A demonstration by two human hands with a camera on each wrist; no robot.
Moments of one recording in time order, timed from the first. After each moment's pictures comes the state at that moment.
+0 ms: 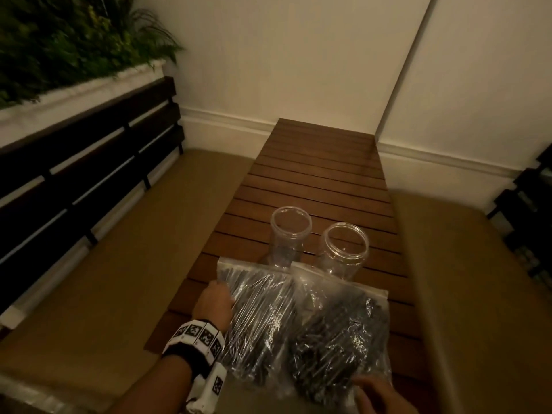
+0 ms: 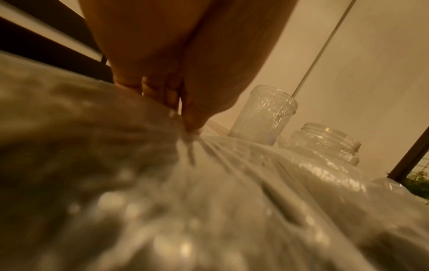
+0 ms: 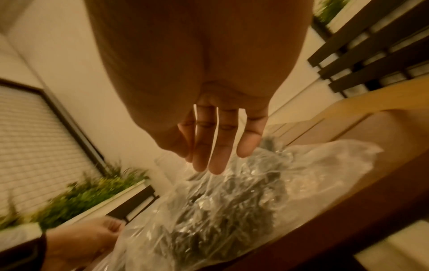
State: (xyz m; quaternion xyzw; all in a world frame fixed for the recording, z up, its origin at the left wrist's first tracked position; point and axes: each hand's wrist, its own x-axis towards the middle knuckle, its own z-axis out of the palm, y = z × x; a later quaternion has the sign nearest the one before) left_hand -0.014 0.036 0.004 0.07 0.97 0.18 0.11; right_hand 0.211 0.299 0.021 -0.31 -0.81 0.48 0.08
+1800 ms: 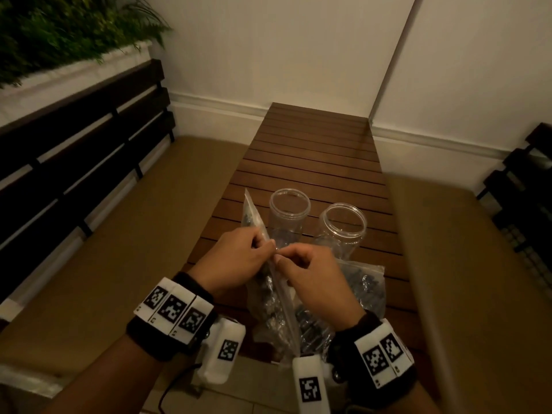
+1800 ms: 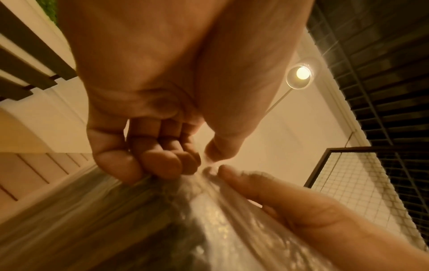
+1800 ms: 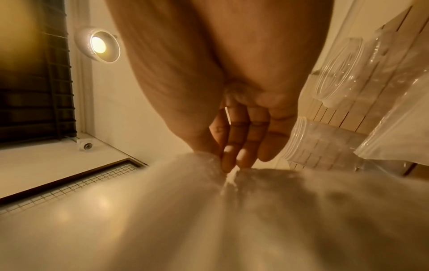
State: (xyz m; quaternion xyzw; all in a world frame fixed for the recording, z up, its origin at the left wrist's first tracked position) left_hand 0.018 0.043 0.154 0.24 0.87 0.41 0.17; right_hand 0.110 0.183 0.143 -0.10 -0.81 0.57 0.04
